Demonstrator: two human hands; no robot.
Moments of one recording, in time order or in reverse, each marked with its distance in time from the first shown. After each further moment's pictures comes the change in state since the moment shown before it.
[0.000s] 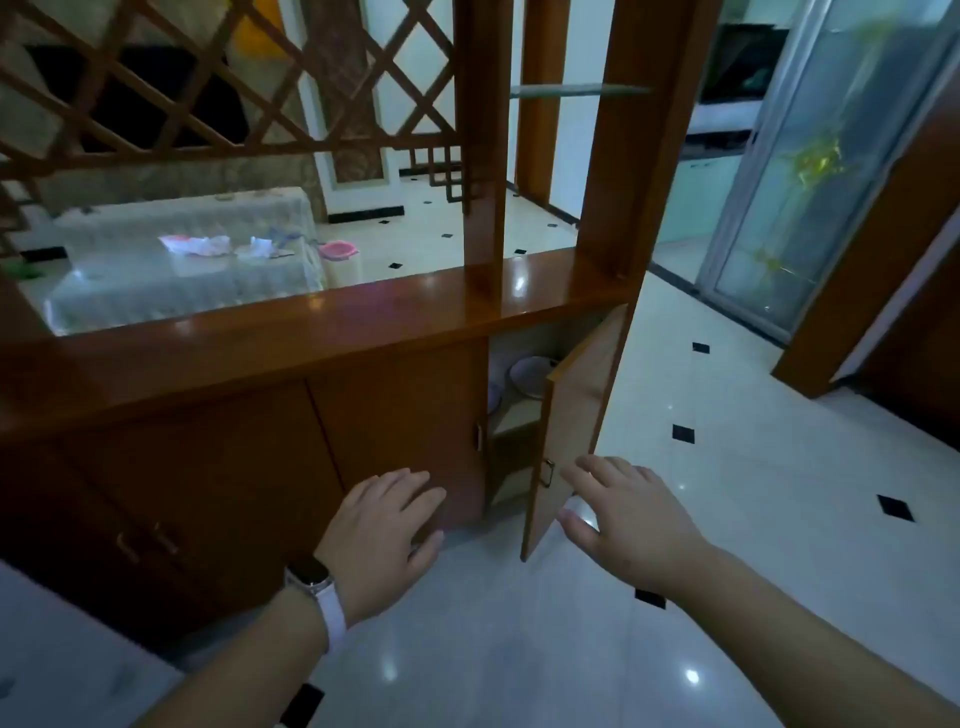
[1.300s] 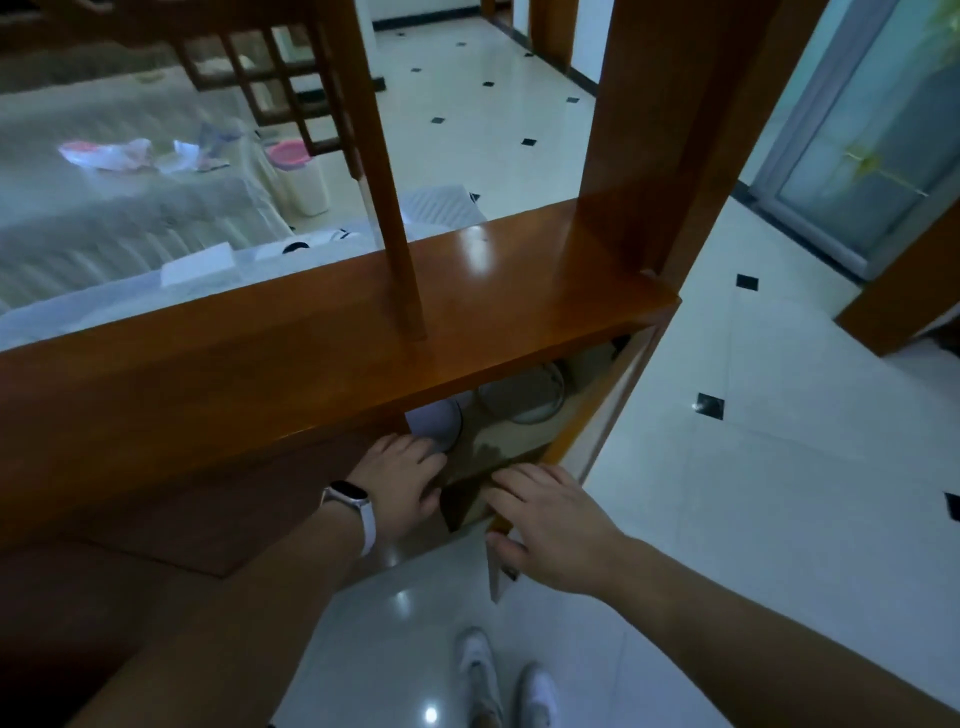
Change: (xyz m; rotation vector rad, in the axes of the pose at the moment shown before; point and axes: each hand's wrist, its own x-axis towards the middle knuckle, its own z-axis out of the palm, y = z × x) left_hand 0.438 -0.051 0.178 -0.045 -0.363 0.146; right_hand 0.349 0.198 0.107 0.153 -0.162 -0.356
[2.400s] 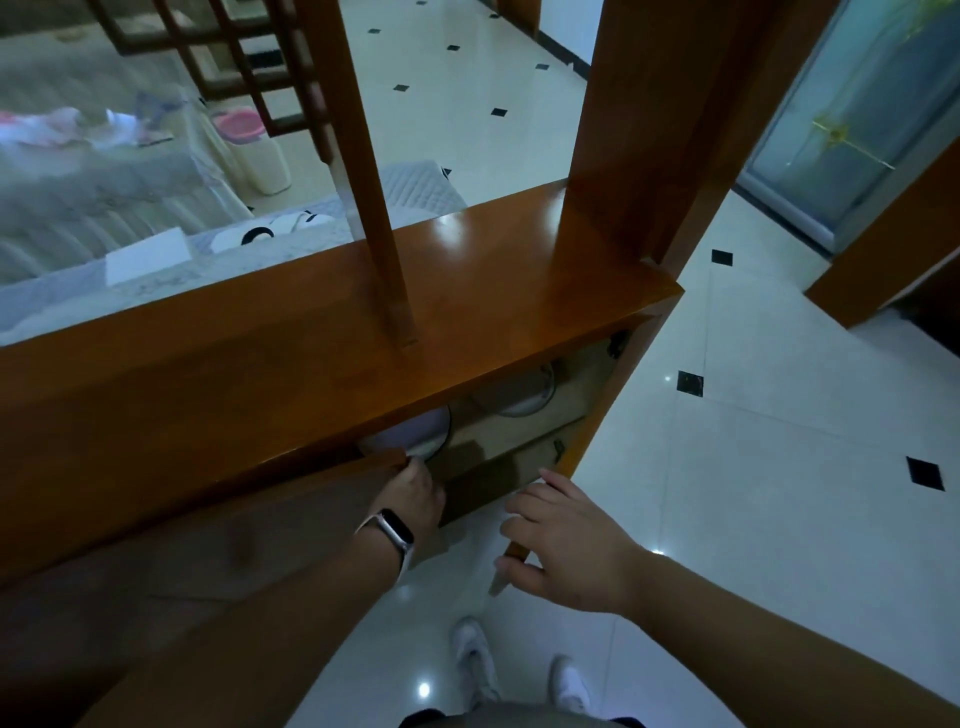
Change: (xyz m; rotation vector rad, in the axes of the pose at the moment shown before) left_hand 0.040 0.016 0.047 0.699 -0.335 0.168; right_hand 0.003 0.011 0.012 0.023 -0.013 -0.020
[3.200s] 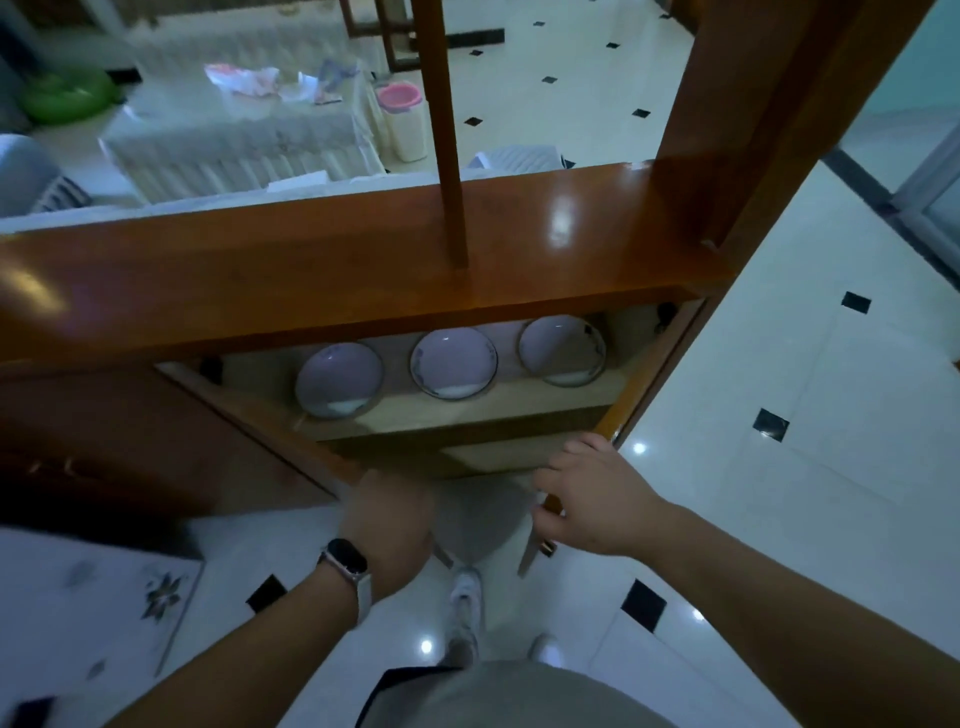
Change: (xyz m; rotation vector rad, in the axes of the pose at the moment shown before) left_hand -0.135 0.122 -0.056 -0.633 0.068 -0.491; right_hand -0.058 0.033 -0.013 -0.093 -0.061 -0.215
